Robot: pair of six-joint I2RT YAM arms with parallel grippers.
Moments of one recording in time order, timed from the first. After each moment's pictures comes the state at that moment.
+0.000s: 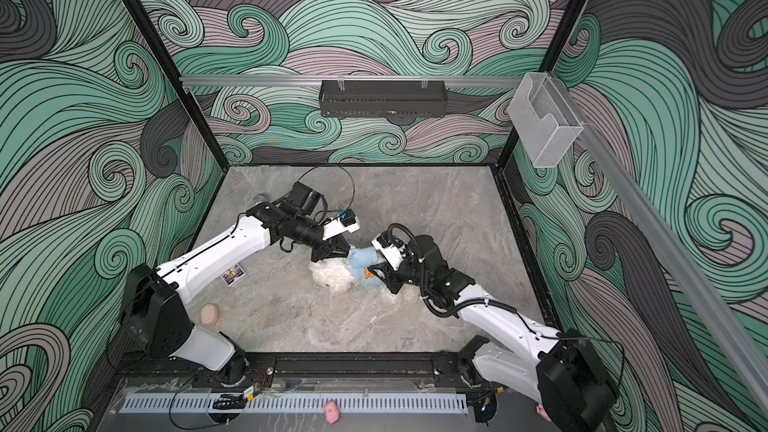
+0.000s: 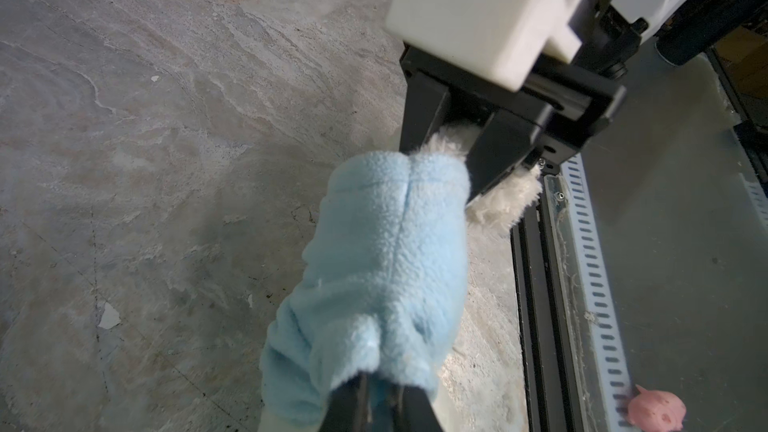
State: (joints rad) left arm -0.57 1.53 1.27 -0.78 0.72 0.63; right arm 0.65 1.08 0.53 0.01 -0.45 -0.02
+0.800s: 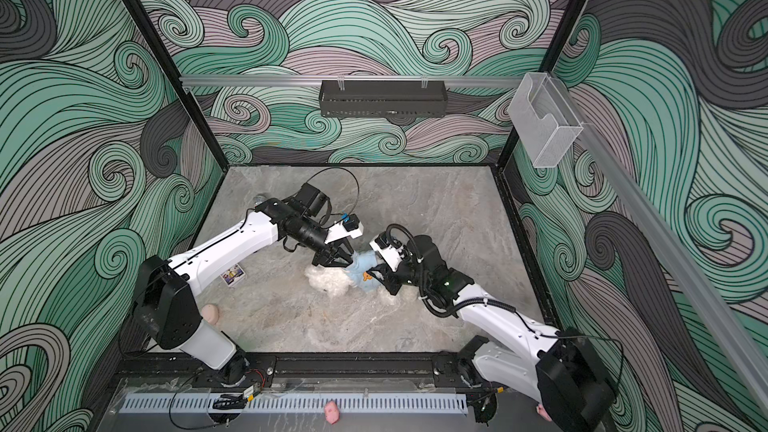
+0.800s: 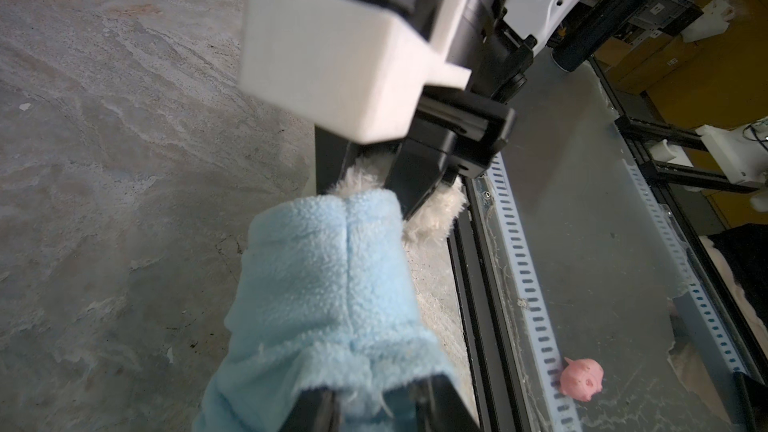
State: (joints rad) left arm -0.59 1.59 1.32 -0.90 0.89 0.74; right arm 0.66 1.09 0.54 0.02 -0.48 -0.02
